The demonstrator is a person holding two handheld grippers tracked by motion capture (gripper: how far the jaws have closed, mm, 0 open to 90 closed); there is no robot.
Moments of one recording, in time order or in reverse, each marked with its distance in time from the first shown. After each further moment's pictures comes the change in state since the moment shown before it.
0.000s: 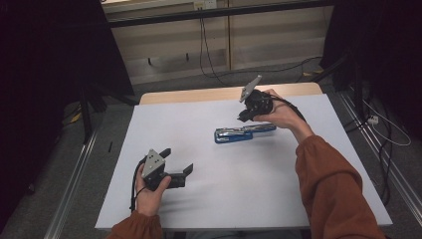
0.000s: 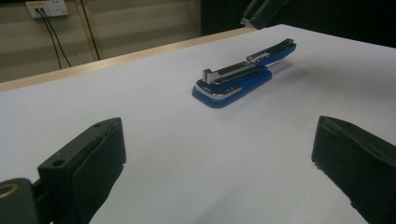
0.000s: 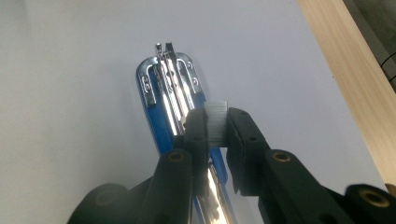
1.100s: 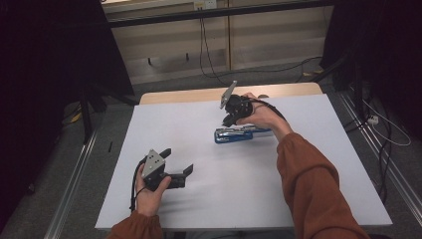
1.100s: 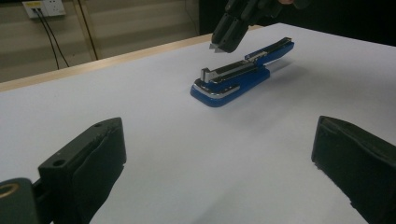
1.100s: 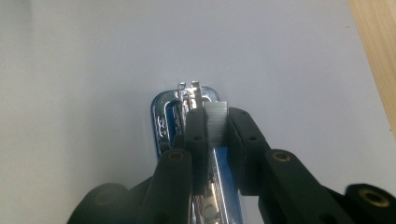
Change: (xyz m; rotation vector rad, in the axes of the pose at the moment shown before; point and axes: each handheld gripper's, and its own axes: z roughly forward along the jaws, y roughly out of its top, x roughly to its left) left arm 0.000 0.000 0.000 0.003 -0.010 0.006; right arm 0.007 0.034 0.048 0.065 0.094 -0.089
